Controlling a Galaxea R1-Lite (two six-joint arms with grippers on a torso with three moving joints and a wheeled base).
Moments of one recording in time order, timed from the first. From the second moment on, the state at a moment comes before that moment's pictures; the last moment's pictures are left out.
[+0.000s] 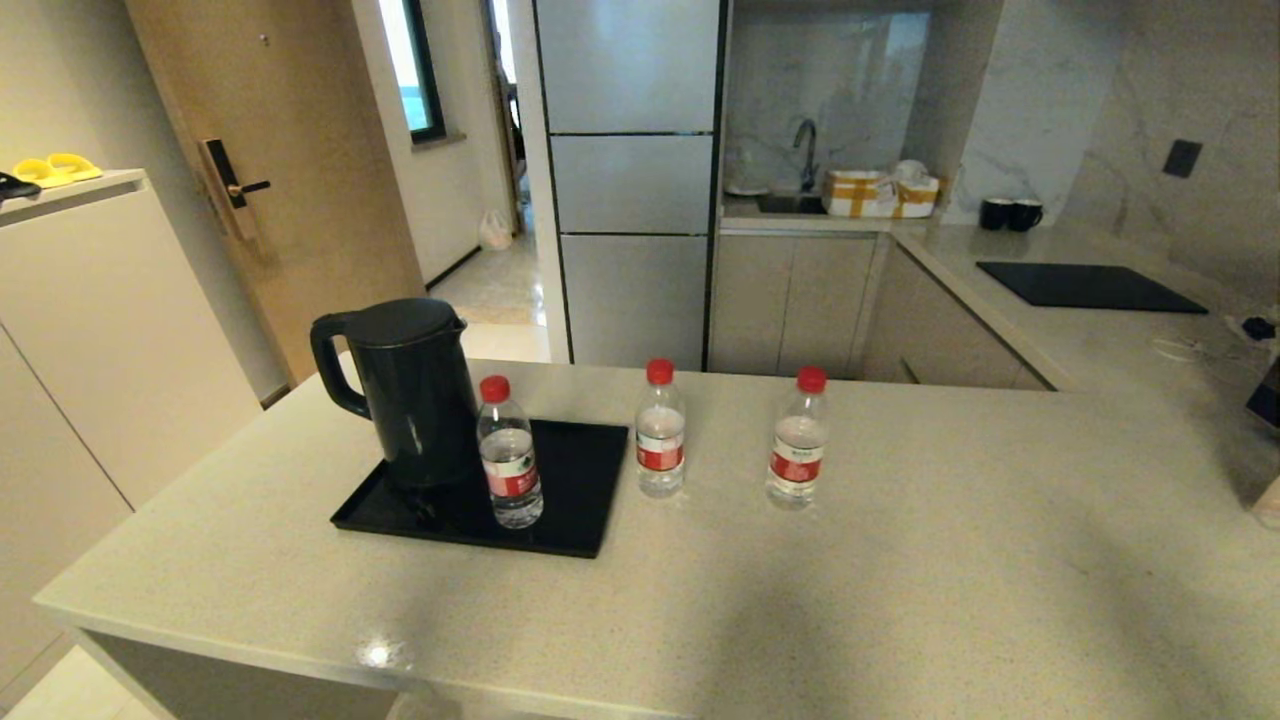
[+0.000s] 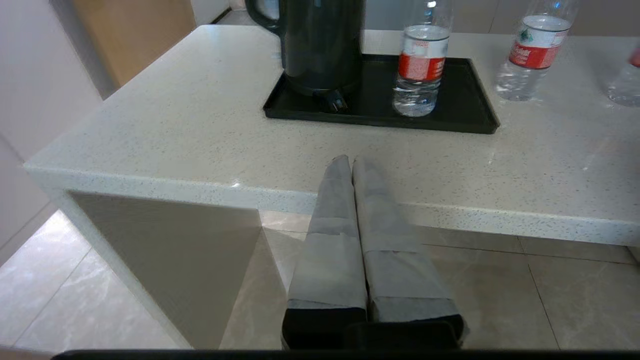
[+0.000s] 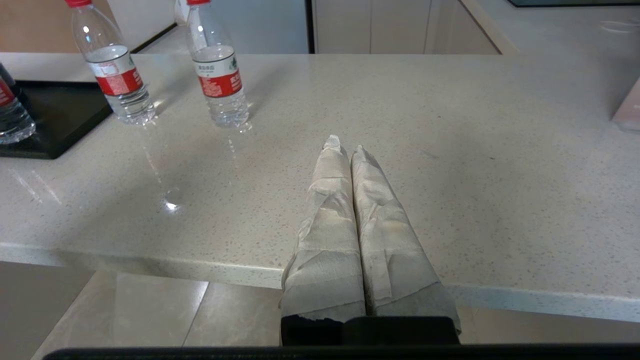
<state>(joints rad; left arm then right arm) 0.00 0.00 0.00 0.04 0.00 0.01 0.00 0.00 0.00 0.00 0.00 0.00</state>
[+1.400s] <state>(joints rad) 0.00 0.00 0.00 0.04 0.00 0.02 0.00 0.15 -0.28 0.08 0.00 0.02</state>
